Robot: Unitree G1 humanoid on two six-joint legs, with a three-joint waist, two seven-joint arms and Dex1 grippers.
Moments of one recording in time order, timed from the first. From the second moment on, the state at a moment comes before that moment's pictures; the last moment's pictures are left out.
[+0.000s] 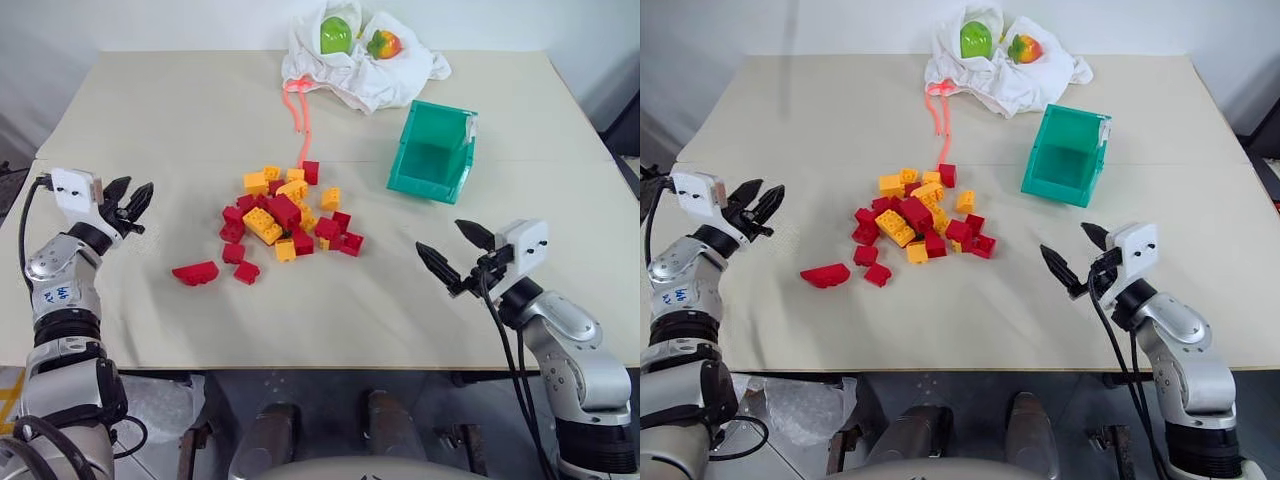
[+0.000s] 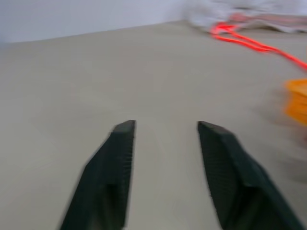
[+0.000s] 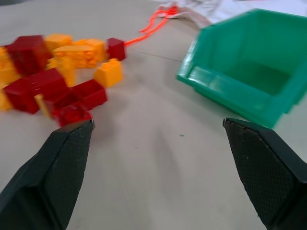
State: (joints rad) left arm -0.67 0.68 0.33 0.92 -0.28 -0.18 -0.75; right arm -0.05 -0.52 -0.19 -0.38 0.48 0.39 0.57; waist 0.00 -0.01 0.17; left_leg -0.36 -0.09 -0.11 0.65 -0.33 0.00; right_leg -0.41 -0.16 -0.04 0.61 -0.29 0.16
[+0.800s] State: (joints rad) left arm -0.59 0.70 0.31 0.76 -0.32 0.01 -0.95; right arm -0.08 -0.58 -0.13 -0.47 0.48 0.49 0.59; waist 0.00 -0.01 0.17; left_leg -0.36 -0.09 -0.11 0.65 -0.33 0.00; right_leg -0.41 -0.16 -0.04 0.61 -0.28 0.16
